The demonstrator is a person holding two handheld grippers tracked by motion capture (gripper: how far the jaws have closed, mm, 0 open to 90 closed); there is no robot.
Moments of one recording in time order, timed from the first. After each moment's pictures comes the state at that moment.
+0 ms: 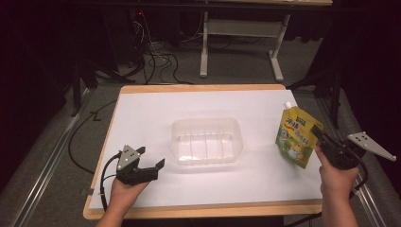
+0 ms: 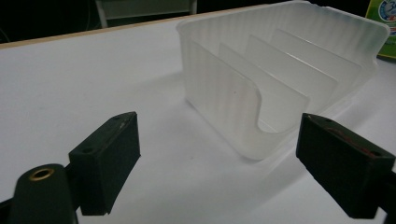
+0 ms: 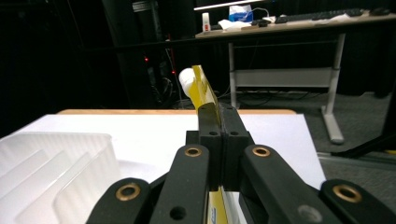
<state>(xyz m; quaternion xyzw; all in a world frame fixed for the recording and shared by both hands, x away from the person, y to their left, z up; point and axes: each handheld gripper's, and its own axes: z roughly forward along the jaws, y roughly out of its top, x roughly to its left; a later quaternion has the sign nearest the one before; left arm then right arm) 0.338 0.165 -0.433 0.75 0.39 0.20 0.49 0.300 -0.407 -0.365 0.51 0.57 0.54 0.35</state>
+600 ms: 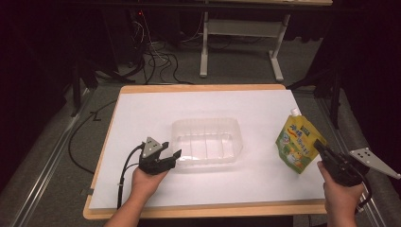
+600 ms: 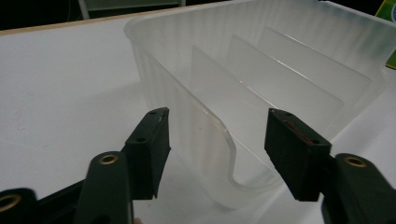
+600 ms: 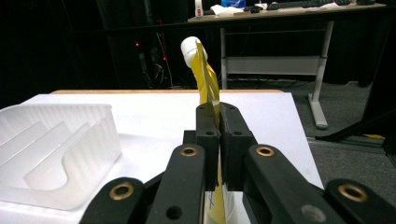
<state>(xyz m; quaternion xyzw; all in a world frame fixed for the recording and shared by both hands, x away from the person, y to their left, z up) 0.368 0.116 -0.447 0.76 0.39 0.19 0.49 0.265 -0.402 -0.376 0.53 0.58 0.50 0.36</state>
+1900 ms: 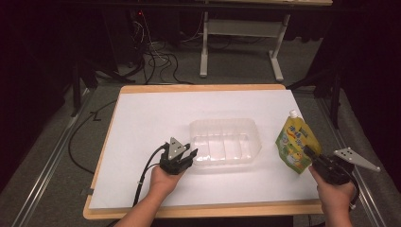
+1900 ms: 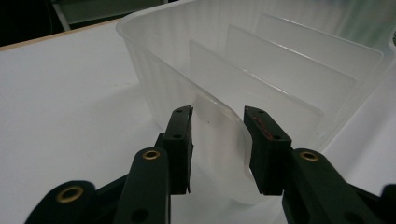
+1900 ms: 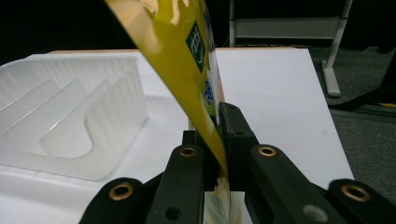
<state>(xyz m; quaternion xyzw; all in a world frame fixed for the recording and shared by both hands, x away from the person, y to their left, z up) 0.369 0.059 -0.454 0.78 0.35 0.20 0.48 0.283 -0.404 -0.411 0.54 0.62 0.47 0.31</state>
